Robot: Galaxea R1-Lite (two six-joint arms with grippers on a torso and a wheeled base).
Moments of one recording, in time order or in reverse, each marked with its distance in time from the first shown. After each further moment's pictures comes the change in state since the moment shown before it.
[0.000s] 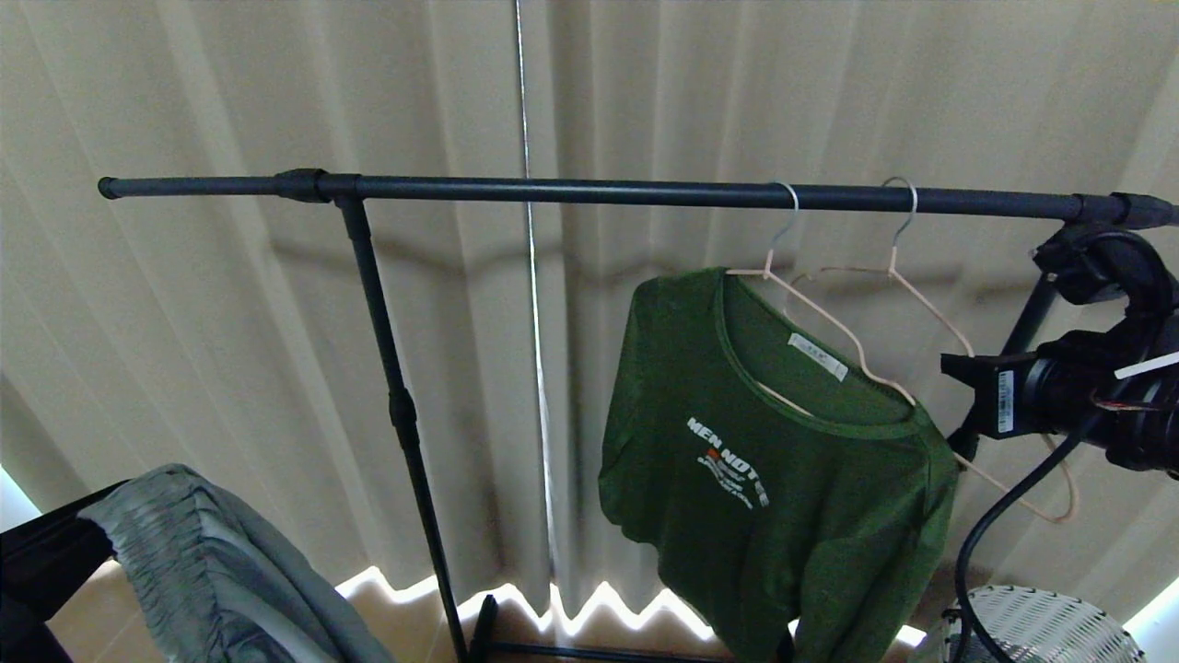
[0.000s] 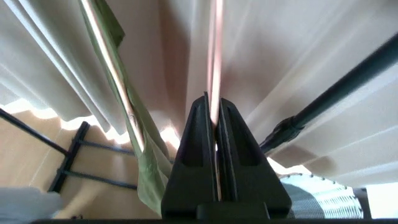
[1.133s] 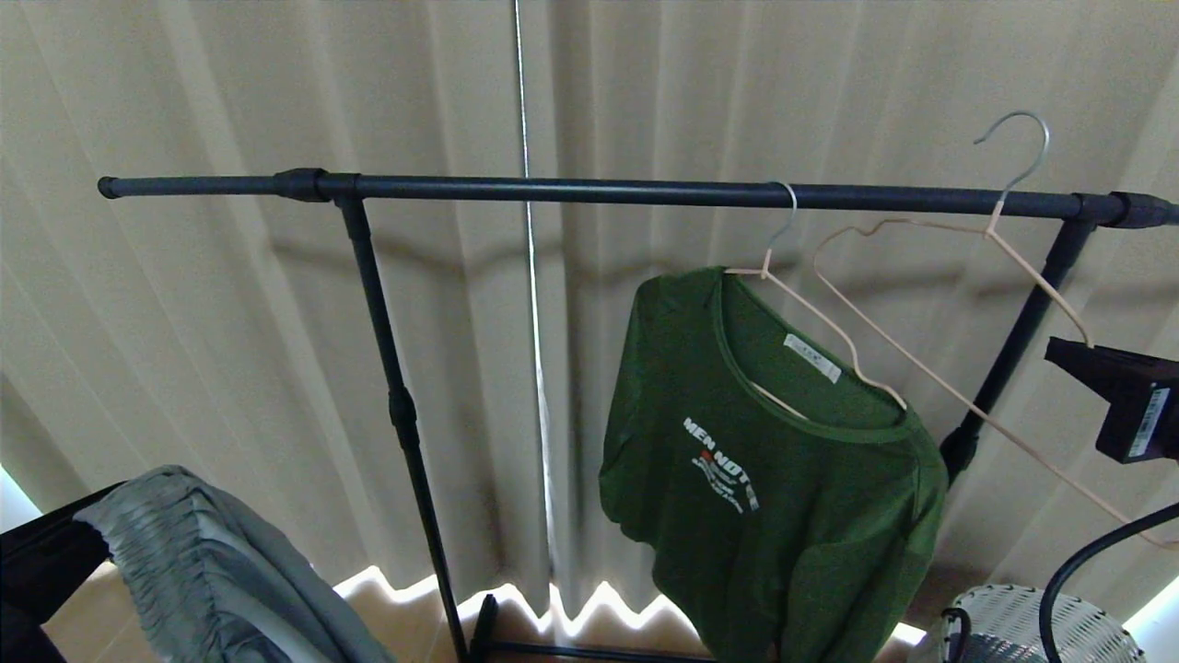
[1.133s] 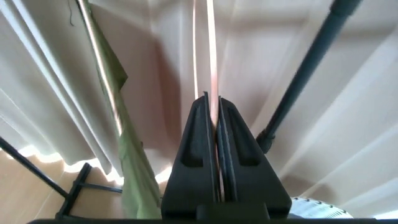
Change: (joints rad) left arm 0.000 -0.009 0.004 0.000 0.001 0.001; right arm -0.051 -0.244 0.183 -0.153 0.030 -0.011
